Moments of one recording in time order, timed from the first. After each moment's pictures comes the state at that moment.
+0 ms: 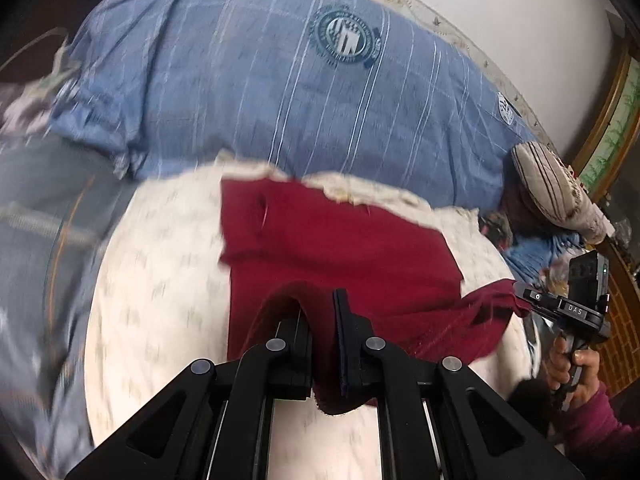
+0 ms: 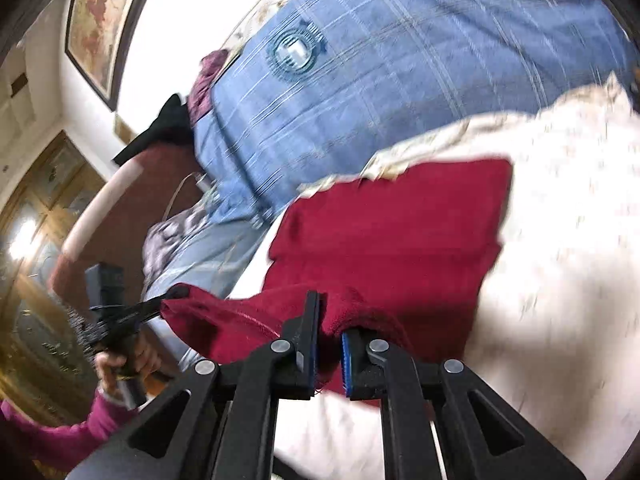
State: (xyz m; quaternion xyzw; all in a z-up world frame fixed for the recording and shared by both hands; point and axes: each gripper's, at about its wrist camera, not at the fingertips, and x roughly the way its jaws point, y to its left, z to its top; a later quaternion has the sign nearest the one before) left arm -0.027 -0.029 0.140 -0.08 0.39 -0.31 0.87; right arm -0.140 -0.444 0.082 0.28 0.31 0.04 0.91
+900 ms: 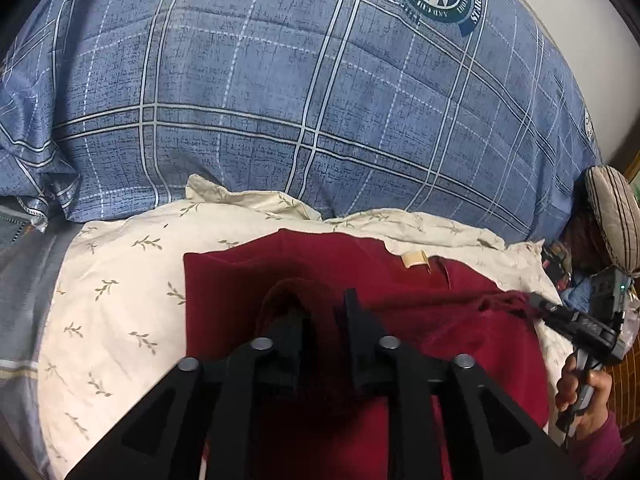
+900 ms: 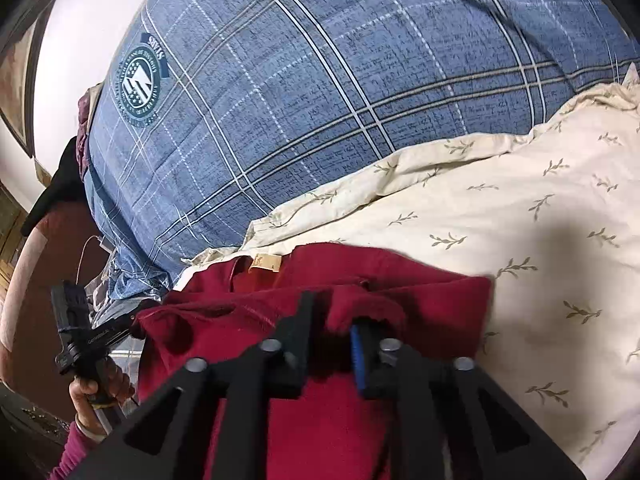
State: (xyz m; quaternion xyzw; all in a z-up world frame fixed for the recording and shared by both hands) left arm 0.210 -0.161 0.034 -0.08 0.45 -0.27 0.85; right arm 0.002 -0.551 0.026 0.32 0.34 -0.06 0.88
